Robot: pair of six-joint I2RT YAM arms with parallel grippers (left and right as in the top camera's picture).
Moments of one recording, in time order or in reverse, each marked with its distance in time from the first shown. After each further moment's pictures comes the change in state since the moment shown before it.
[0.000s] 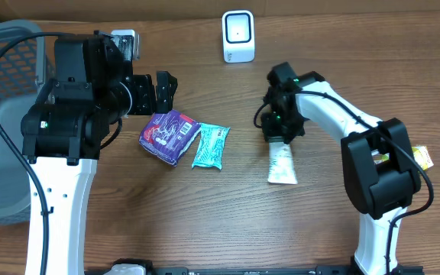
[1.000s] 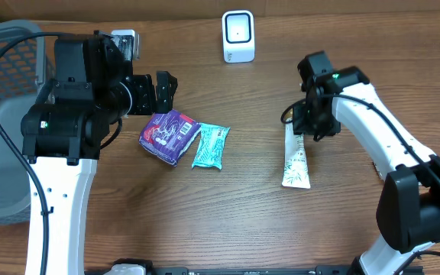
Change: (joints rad) left arm 0.000 0.000 0.000 0.000 0.000 0.000; right arm -0.079 -0.267 -0.067 -0.123 0.238 0.106
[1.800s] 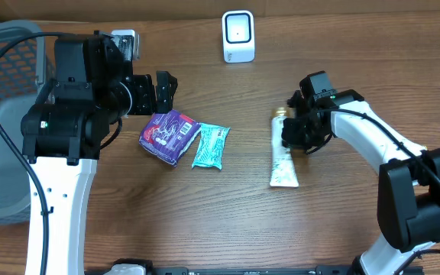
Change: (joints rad) left arm 0.000 0.000 0.000 0.000 0.000 0.000; right arm -0.018 0.002 -0.219 0.282 -0.361 -0.111
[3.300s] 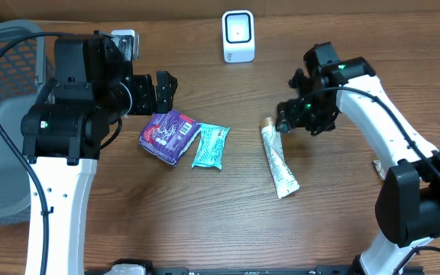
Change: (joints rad) left arm 0.000 0.000 0.000 0.000 0.000 0.000; right arm -0.006 0.031 0.312 -0.340 0.074 -0.105
